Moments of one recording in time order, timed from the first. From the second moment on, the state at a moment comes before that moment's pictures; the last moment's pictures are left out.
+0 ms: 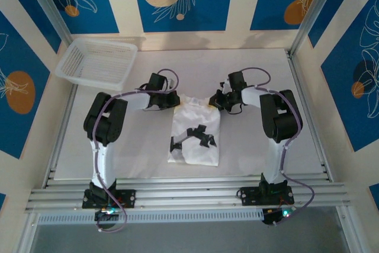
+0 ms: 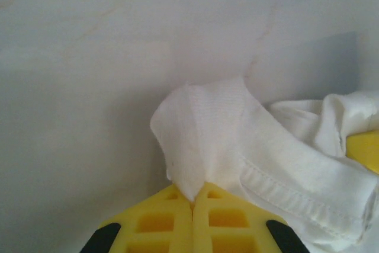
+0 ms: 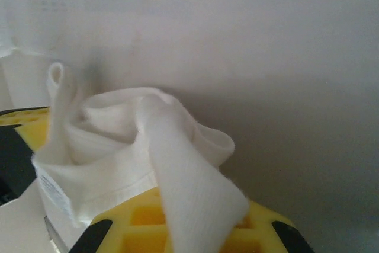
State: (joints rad) left arm -0.41 2.02 1.30 -0.15 0.47 -0.57; right arm 0.23 1.96 1.26 -0.35 -0.64 0.59
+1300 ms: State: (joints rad) left arm -0.66 1.37 0.88 -0.03 0.27 -0.59; right arm 0.36 1.04 0.43 0.07 -0.33 0.38
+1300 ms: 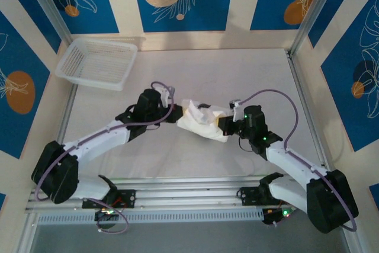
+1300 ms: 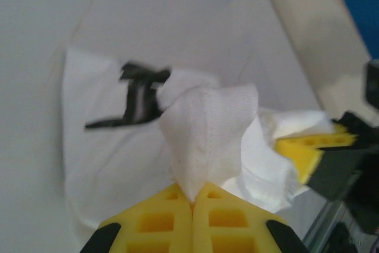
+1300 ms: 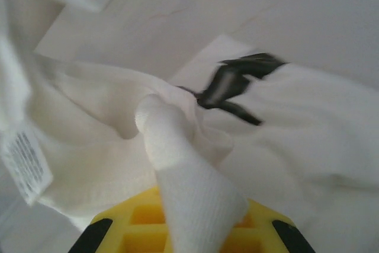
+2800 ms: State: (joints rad) left arm -0.71 1.78 1.01 -0.02 0.11 -0.69; right arm 0.17 1.60 0.77 -0.19 -0.37 0.57
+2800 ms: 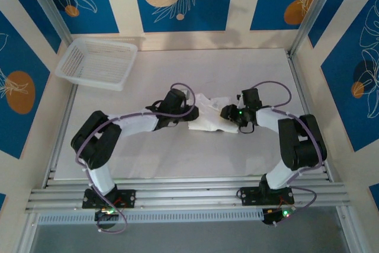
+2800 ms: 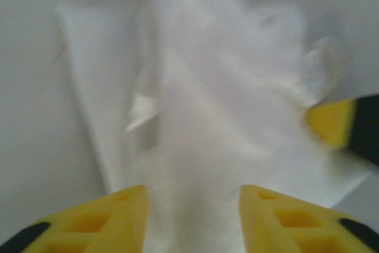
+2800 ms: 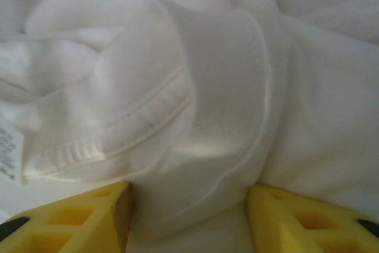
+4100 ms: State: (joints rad) left arm -0.78 1.55 1.11 0.14 0.04 -0.59; right arm -0.32 1.56 0.72 -0.36 -0.41 1.09
